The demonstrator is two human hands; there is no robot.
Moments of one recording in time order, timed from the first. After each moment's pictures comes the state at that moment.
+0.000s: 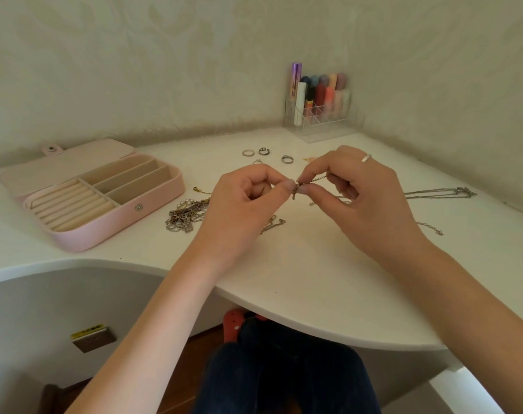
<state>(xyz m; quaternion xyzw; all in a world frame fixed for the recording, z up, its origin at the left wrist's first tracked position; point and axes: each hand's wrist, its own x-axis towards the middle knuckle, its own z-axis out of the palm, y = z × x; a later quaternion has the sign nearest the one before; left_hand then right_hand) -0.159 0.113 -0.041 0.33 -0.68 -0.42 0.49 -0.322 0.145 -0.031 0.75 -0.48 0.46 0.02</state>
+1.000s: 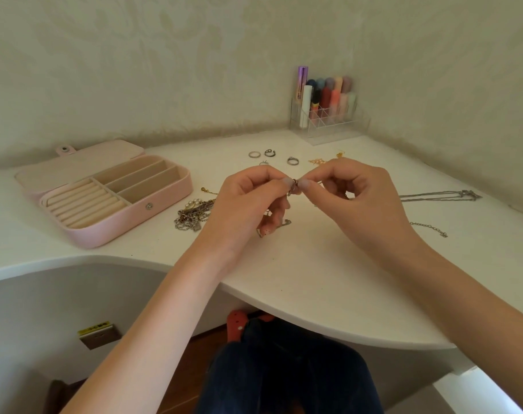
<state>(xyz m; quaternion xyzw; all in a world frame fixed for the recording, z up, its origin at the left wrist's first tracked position) -0.156 0.119 -0.033 0.34 -0.60 -0.54 0.48 -0.309 0.147 -0.032 0.66 -0.50 0.53 -0.18</state>
